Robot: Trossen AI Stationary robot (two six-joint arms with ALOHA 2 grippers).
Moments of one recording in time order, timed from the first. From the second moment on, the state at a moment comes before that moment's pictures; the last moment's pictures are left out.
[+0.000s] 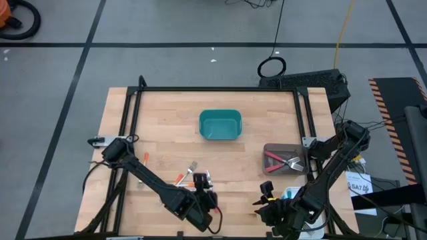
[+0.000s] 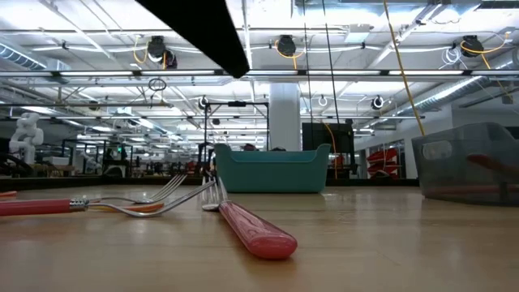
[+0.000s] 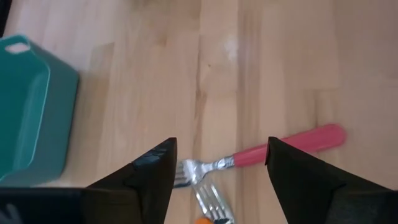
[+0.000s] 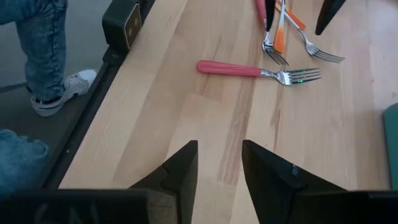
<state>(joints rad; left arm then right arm) -0.61 2.08 1.70 -0.85 -0.60 -0.45 0.90 1.61 1.21 -0.66 0.55 0.42</state>
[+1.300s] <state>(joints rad) -0.55 2.19 1.70 -0.81 -0.39 0.05 0.91 1.61 1.21 -0.65 0.55 0.46</state>
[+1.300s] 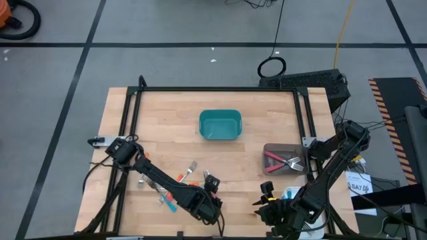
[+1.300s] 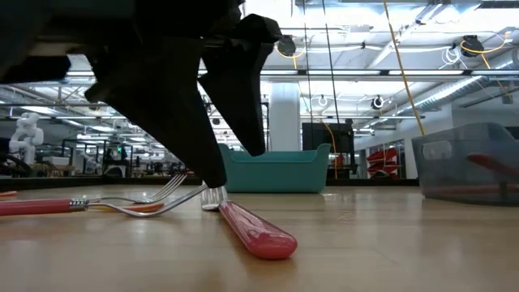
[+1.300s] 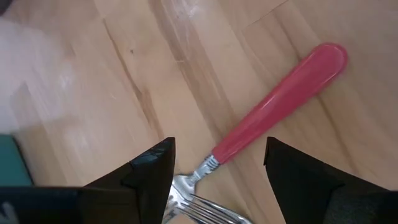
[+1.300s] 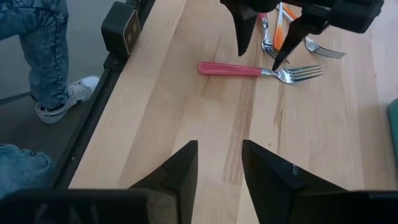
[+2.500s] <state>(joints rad) -0.34 2.27 1.71 -0.49 -0.22 0.20 0.91 1.61 1.21 -0.66 0.55 0.43</state>
